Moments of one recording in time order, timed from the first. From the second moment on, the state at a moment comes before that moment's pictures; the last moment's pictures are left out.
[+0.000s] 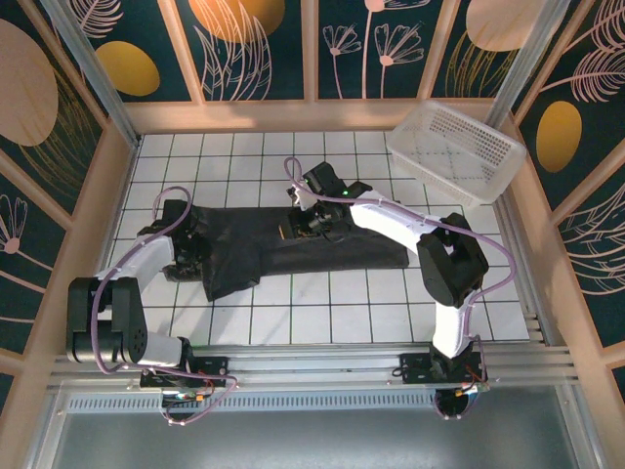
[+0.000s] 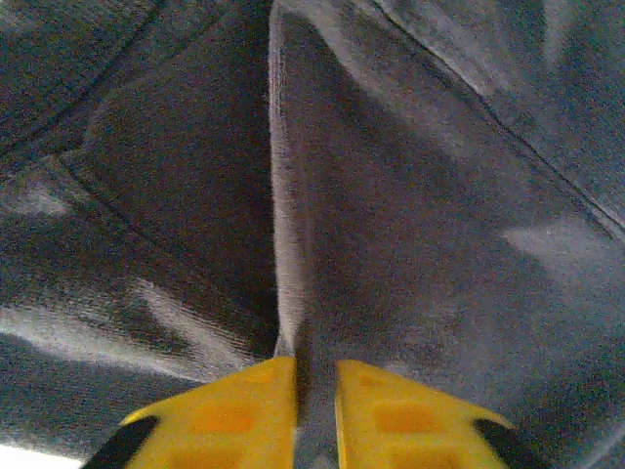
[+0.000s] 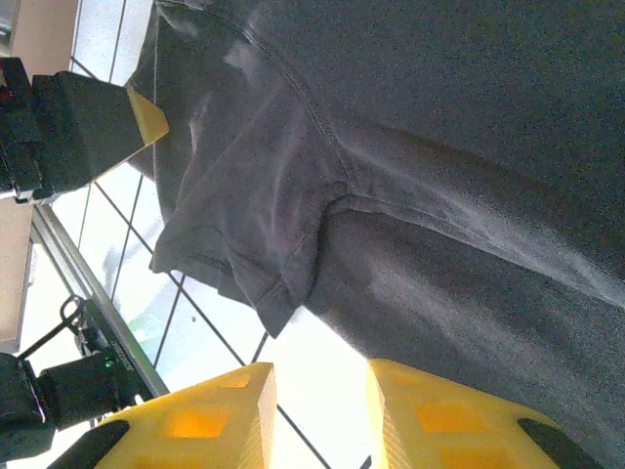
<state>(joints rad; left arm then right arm) -0.01 1.41 0.76 -0.56 0.05 -0.69 0.73 1.89 1.44 -0.53 -0.54 0.43</state>
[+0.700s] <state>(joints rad) -0.01 1.41 0.90 -0.65 -0.08 -0.68 0.71 1.89 1.44 -0.53 -0.54 0.44</state>
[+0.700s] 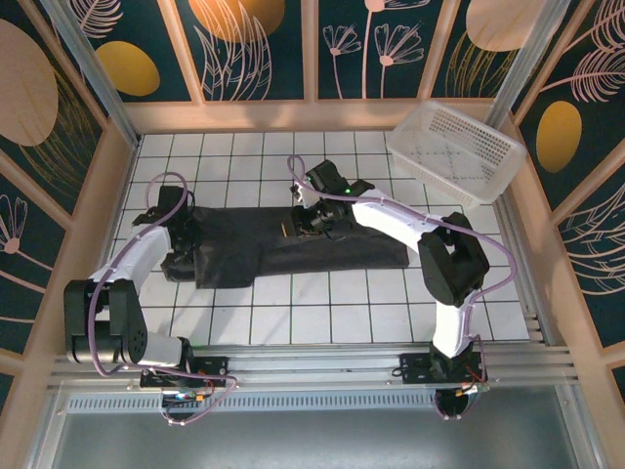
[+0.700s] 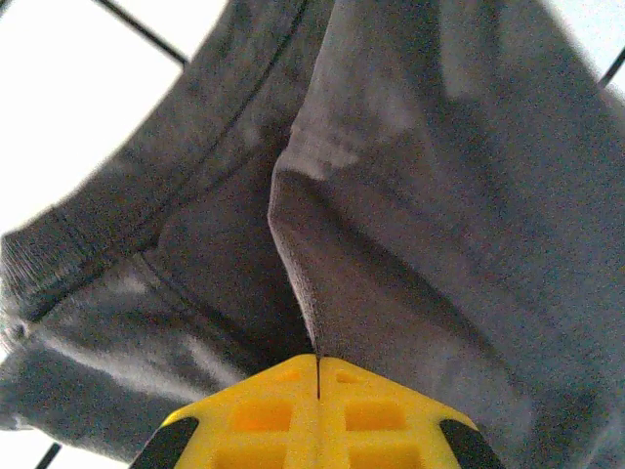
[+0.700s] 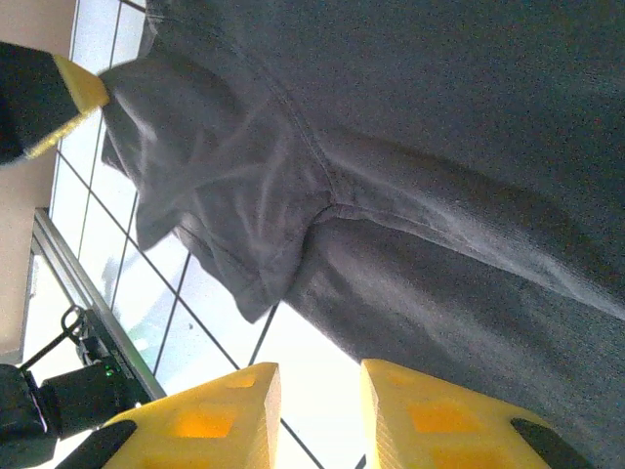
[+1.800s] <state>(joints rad) -0.01 1.87 1.22 -0.67 -0.46 -0.55 0.39 1.70 1.19 -0.52 -0.23 0.53</state>
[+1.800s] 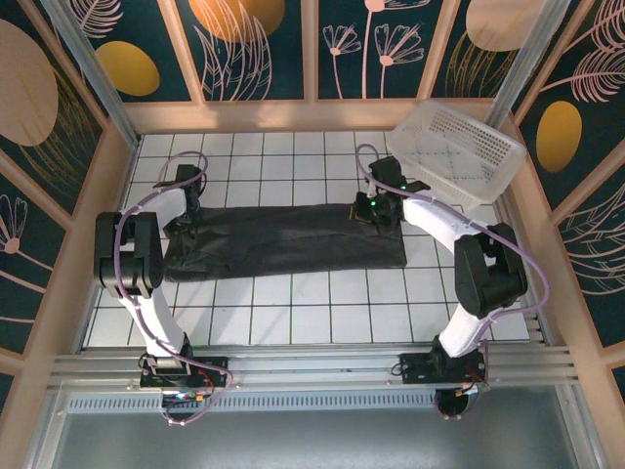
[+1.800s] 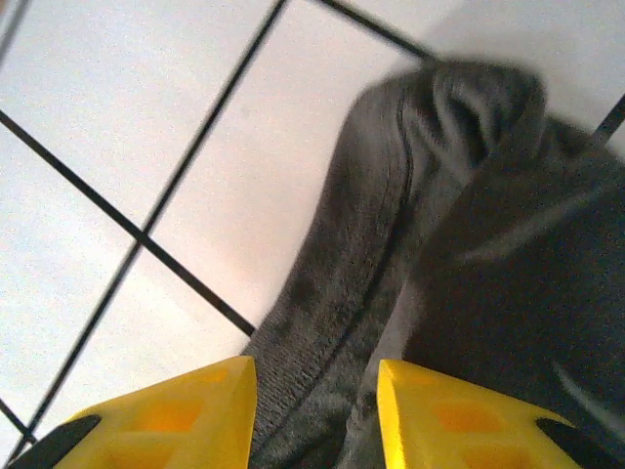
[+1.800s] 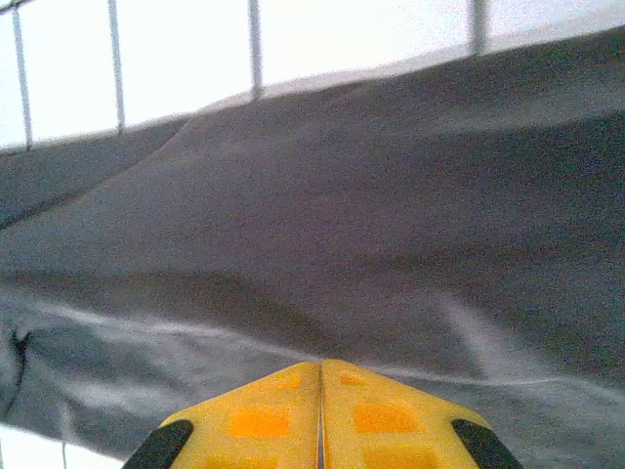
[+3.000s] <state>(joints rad) -0.13 2.35 1.85 -0.59 0.08 -0.96 0.39 1.73 1.00 -0.67 0.05 0.60</state>
